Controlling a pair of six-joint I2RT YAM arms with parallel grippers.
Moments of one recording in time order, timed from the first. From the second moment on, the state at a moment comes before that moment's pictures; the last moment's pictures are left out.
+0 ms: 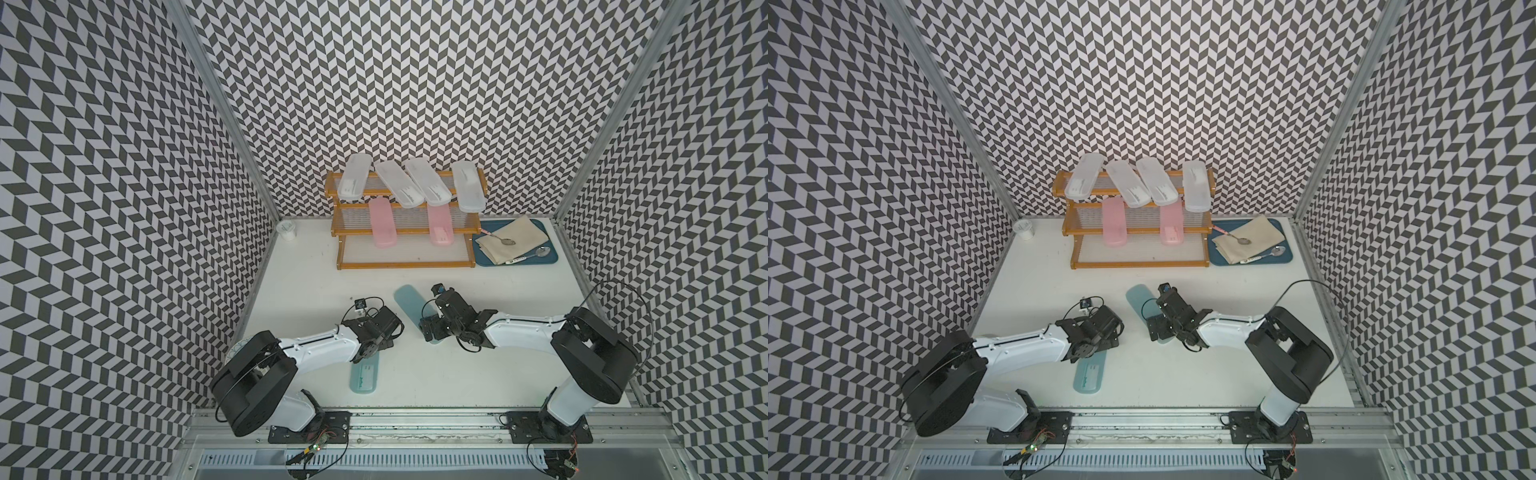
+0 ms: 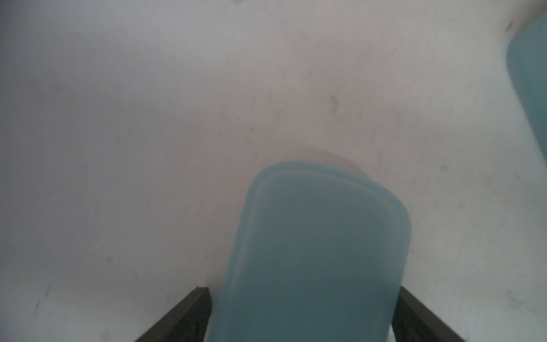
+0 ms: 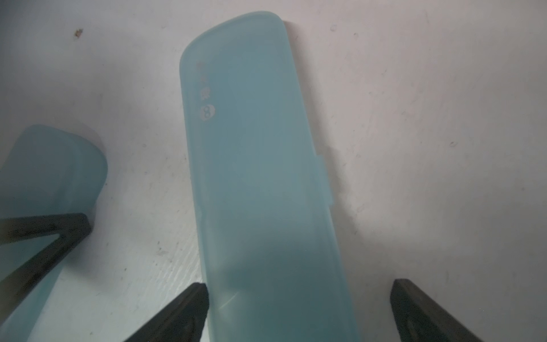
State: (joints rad) left arm -0.80 1.45 0.65 -0.45 -0.40 -0.96; right arm 0.78 1.66 0.77 -0.03 0.08 0.41
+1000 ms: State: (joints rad) left arm -0.67 1.16 0.52 -0.40 -0.32 -0.88; right arm 0.83 1.49 0.69 -0.19 0.13 0.36
